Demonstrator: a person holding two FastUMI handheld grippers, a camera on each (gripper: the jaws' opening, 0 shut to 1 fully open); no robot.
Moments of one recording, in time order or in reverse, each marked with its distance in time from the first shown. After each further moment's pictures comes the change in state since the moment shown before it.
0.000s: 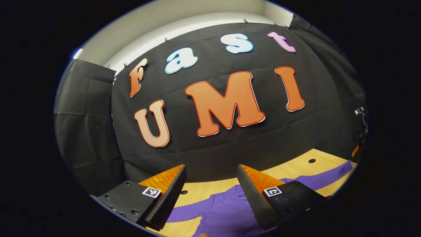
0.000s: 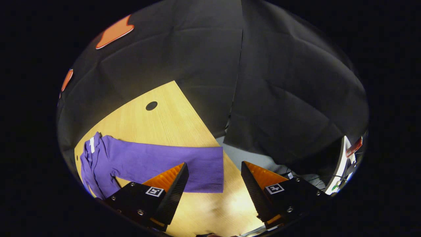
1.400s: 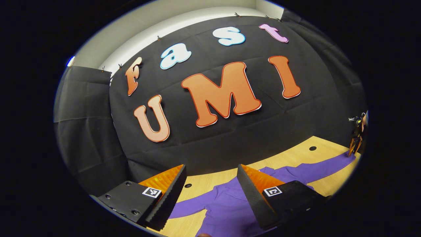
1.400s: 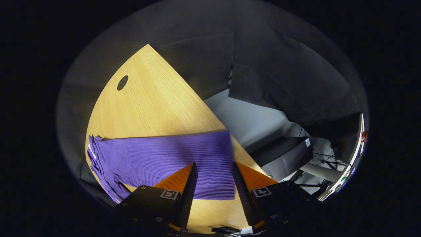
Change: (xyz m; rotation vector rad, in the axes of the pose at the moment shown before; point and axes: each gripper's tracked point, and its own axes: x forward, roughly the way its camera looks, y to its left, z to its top) left arm -0.015 0.006 -0.018 0.056 0.082 0.005; right arm 0.081 0.009 -0.038 0.126 0.449 0.028
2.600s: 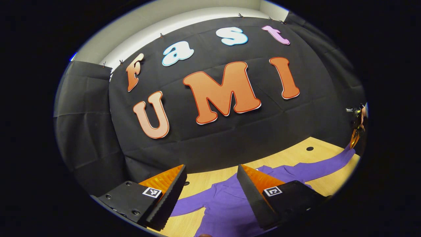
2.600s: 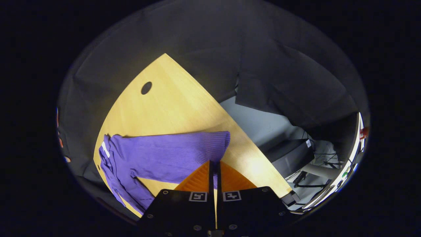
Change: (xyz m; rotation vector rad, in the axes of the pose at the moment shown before) left arm -0.002 0.000 -0.004 -0.035 -0.008 -0.035; right arm -0.085 0.044 -0.011 -0.039 -0.118 0.075
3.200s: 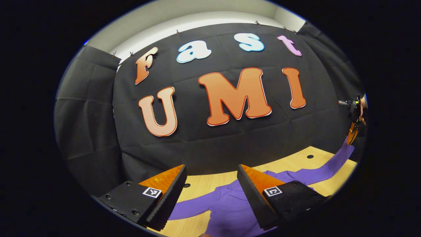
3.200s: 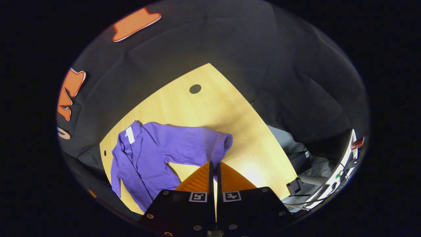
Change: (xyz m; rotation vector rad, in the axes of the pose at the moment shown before) left arm 0.009 0.024 -0.005 -0.111 -0.043 -0.020; right arm -0.107 0.119 -0.034 -0.156 -0.121 0.036
